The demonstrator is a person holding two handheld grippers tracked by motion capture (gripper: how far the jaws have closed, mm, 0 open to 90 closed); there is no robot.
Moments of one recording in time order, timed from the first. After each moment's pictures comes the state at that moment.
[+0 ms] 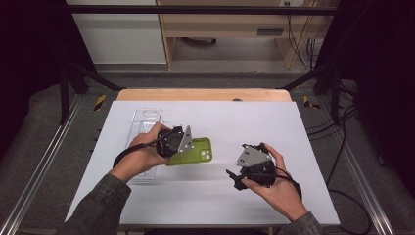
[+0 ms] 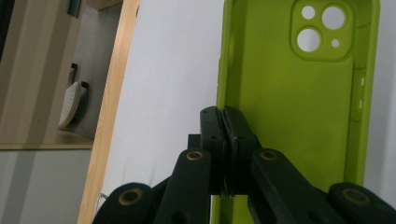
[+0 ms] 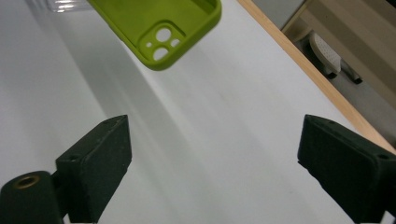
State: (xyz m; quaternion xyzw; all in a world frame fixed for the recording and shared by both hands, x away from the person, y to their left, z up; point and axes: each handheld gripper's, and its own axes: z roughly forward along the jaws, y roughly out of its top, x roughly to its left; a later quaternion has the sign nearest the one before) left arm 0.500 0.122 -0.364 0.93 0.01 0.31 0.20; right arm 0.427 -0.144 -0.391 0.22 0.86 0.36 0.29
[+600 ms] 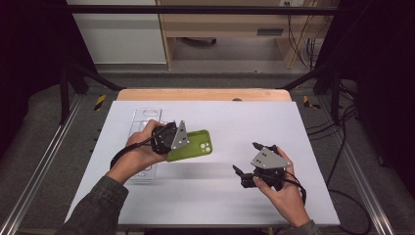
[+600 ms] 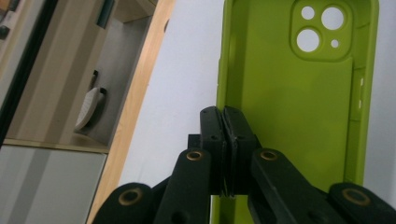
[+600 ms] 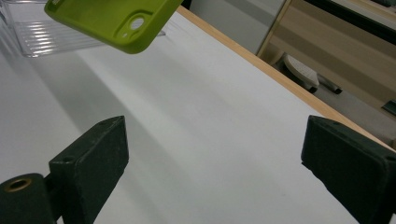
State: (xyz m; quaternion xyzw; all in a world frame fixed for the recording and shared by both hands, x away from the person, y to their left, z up) left arm 0.498 0.136 -0.350 0.90 0.04 0.34 0.25; right arm 0.426 -0.171 -0.410 0.27 0.80 0.44 0.32
